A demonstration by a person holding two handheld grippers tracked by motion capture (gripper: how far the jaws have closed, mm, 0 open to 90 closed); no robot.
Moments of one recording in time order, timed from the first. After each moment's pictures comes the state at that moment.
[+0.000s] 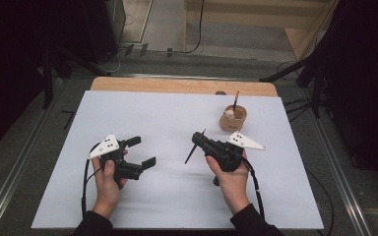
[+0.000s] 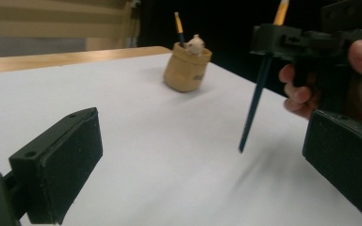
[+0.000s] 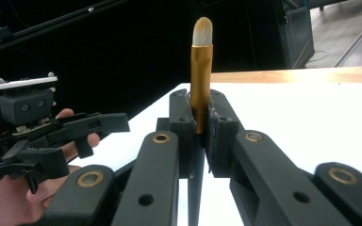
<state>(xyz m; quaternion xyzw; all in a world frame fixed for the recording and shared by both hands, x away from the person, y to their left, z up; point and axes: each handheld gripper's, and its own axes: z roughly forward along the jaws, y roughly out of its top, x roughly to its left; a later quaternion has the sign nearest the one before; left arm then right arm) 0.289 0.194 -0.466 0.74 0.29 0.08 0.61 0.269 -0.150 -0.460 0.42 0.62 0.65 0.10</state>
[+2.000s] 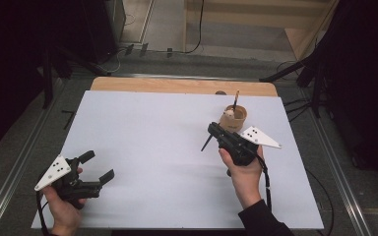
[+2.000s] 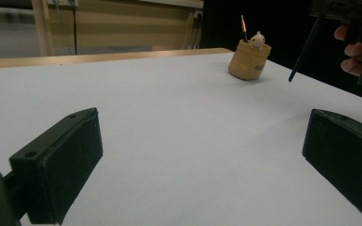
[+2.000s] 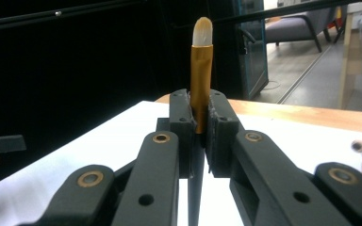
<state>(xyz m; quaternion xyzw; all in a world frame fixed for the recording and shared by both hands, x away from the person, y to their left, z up) 0.237 0.288 -0.471 0.71 0.35 0.18 0.59 0.272 -0.182 -0.440 0.42 0.62 0.63 0.21</state>
